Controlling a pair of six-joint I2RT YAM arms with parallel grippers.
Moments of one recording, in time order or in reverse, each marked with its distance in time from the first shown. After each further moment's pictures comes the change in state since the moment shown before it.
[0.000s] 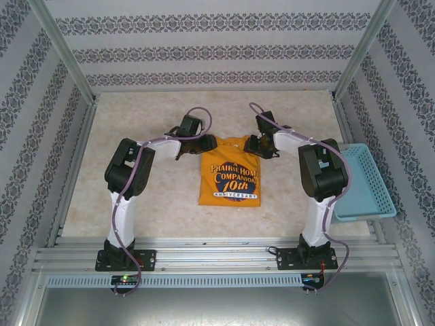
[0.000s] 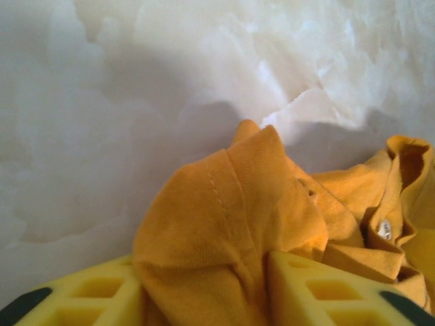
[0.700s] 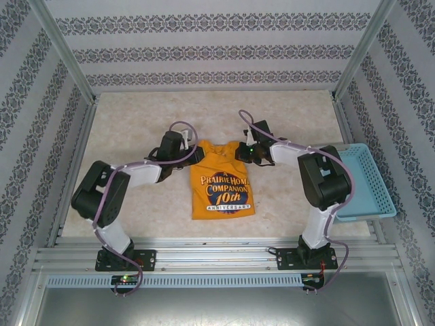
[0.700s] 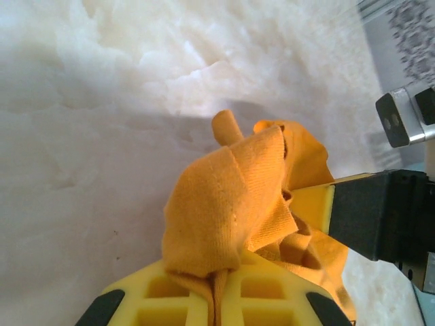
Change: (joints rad) left arm -0.005 -0.446 -0.558 0.394 0.016 -0.026; right arm 0.070 -0.146 -0.219 0.265 -0.221 -0.067
